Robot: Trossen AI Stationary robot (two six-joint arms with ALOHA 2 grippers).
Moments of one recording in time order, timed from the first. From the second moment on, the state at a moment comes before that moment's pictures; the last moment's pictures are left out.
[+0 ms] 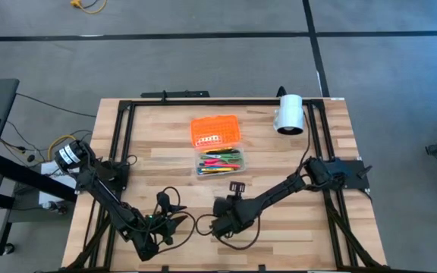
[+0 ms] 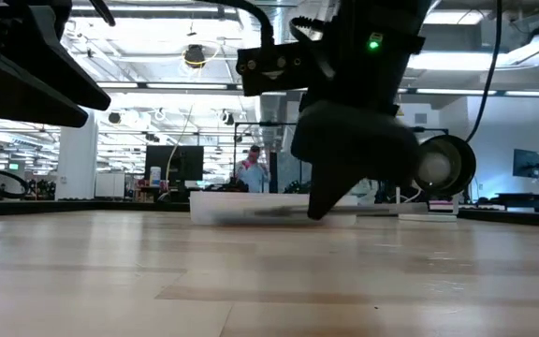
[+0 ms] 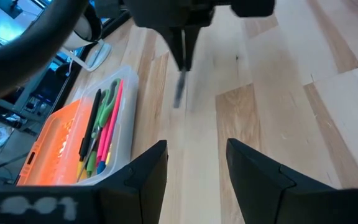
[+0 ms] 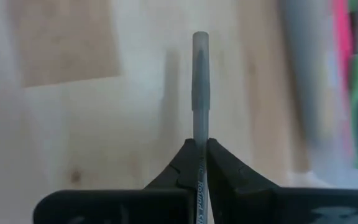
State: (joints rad) left arm -0.89 1.69 0.81 -0.17 -1.05 -0.35; right arm 0.46 2.28 1.75 -1.03 0.51 0.51
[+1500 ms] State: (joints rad) left arm -0.89 1.69 0.81 -0.21 -1.05 -0.38; right arm 0.08 2.18 1.72 -0.88 0.62 0.15
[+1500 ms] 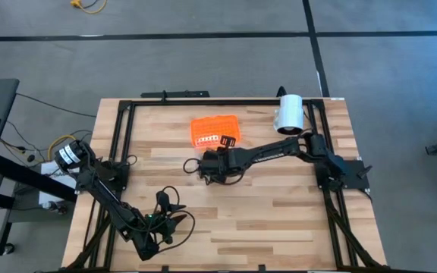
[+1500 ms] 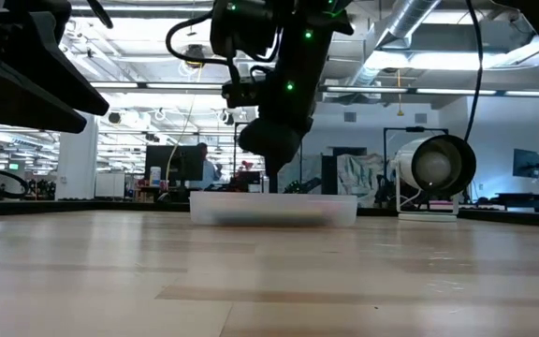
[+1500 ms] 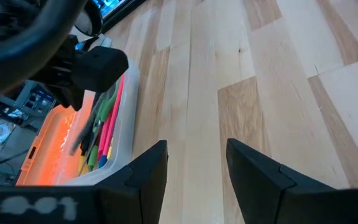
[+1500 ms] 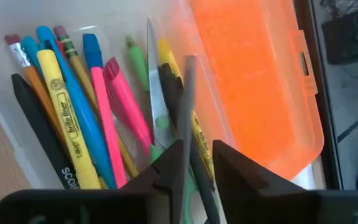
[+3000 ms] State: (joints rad) left arm -0.90 1.69 0.81 -0.64 -1.05 -0.82; right arm 0.03 2.18 1.58 -0.53 0.25 0.29
